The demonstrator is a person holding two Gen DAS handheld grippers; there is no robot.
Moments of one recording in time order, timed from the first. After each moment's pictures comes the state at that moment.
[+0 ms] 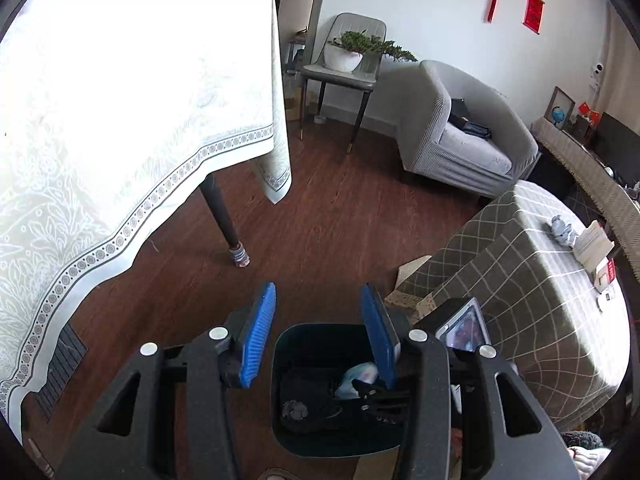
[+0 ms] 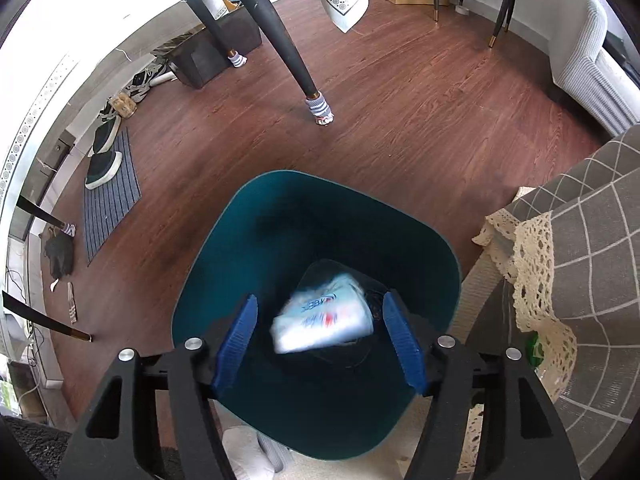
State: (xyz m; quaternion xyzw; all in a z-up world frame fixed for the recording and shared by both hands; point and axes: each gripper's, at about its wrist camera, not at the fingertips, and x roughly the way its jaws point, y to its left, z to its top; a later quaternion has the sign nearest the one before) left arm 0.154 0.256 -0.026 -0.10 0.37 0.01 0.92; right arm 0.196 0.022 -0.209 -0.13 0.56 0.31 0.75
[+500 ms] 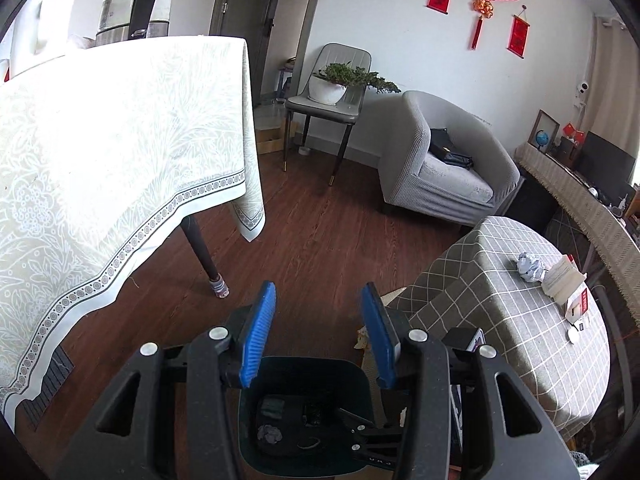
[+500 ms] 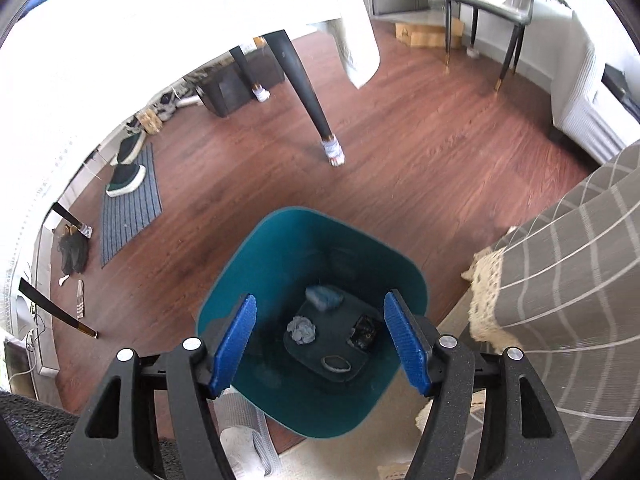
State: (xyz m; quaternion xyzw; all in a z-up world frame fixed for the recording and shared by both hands) left arm 0.157 0.227 0.013 -0.10 0.33 -0.01 0.94; right arm 0.183 -0.012 -0.152 -0.13 0.49 0.36 0.78
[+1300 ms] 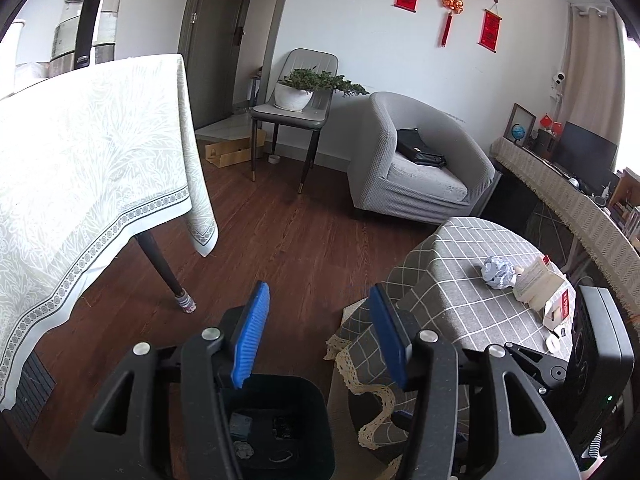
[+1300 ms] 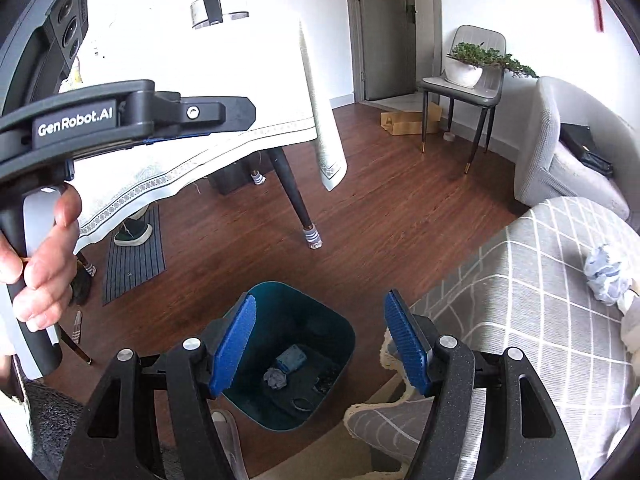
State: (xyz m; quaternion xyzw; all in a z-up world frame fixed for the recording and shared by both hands) left arm 0.179 0.160 0.020 -0.09 0.31 -0.05 0.94; right arm 0.160 -0.105 -0.039 -0.10 0.36 0.36 0.85
